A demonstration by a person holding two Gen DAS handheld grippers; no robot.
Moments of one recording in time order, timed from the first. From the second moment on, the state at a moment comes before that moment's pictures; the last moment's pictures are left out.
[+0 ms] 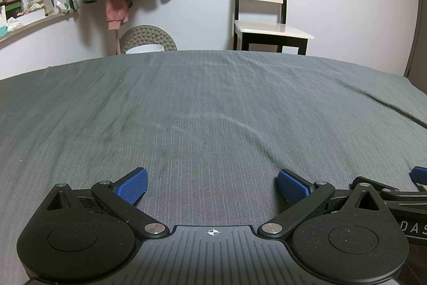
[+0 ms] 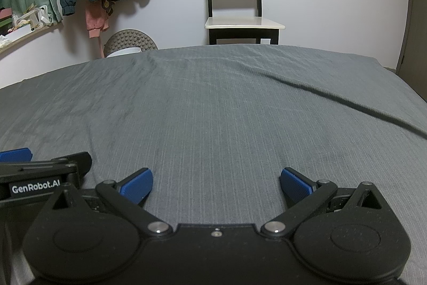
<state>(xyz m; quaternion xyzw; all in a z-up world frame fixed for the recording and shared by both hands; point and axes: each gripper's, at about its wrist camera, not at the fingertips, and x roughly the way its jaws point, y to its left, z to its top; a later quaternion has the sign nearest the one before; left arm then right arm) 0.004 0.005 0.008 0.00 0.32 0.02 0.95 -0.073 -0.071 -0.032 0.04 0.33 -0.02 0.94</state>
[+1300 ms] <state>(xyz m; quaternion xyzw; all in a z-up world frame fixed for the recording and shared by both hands) 0.004 0.004 0.007 0.00 0.32 0.02 0.95 -0.069 -0.072 -0.029 0.04 0.33 -0.02 0.94</state>
